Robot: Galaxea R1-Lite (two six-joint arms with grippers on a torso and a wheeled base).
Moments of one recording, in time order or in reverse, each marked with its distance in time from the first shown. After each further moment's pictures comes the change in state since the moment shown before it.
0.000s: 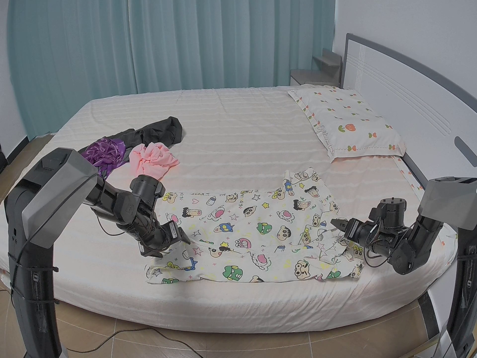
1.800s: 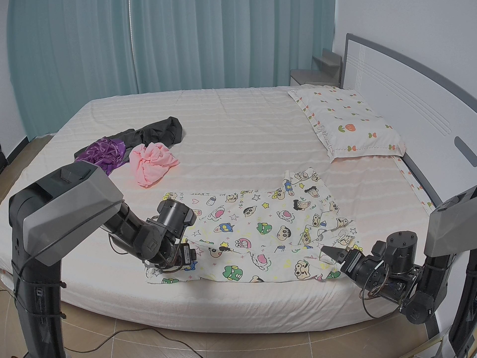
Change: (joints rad) left arm -0.192 -0.028 0.238 -0.240 0.544 0.139; right arm 0.272 -0.162 0.513 -0.375 -0.060 0.370
